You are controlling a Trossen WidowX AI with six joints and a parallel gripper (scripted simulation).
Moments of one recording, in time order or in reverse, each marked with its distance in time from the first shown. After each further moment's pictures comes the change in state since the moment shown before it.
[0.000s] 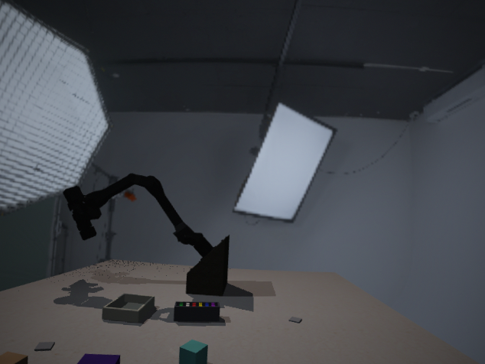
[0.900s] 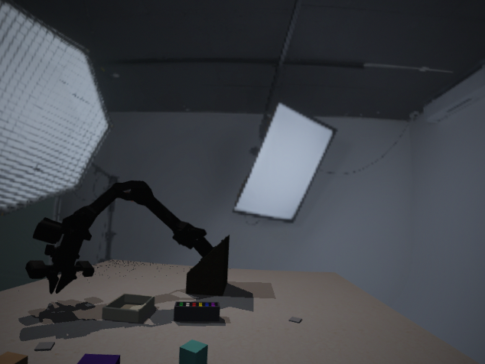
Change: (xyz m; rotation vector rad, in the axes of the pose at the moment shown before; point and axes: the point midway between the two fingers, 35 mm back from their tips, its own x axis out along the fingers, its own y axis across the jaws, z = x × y) arm -0.308 -0.270 -0.166 -1.330 1.026 -0.064
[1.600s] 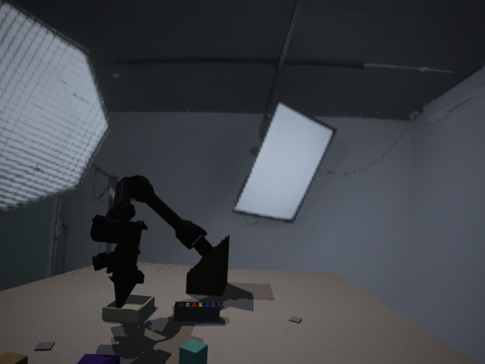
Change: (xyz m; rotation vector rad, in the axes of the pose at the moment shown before) arm -0.129 -0.036 -0.254 -1.107 0.358 0.265
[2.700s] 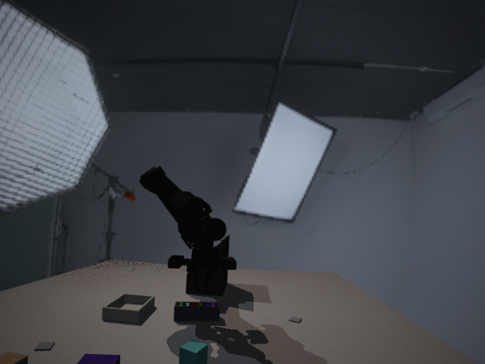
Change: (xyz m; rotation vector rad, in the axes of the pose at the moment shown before) arm -0.043 0.042 -0.208 -1.116 0.148 -0.006
